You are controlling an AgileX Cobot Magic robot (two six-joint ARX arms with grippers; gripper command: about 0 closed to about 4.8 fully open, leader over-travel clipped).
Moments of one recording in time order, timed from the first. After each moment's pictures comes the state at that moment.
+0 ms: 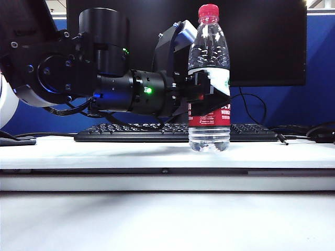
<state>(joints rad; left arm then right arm) -0.73 1.94 0.84 1.10 0.36 0.07 0.22 0.27 0.26 0.29 -0.53 0.64</state>
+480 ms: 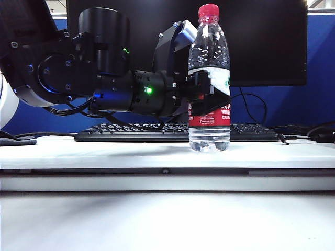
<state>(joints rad) -0.73 1.94 0.84 1.10 0.36 0.07 0.83 0.87 0.58 0.38 0.36 0.00</state>
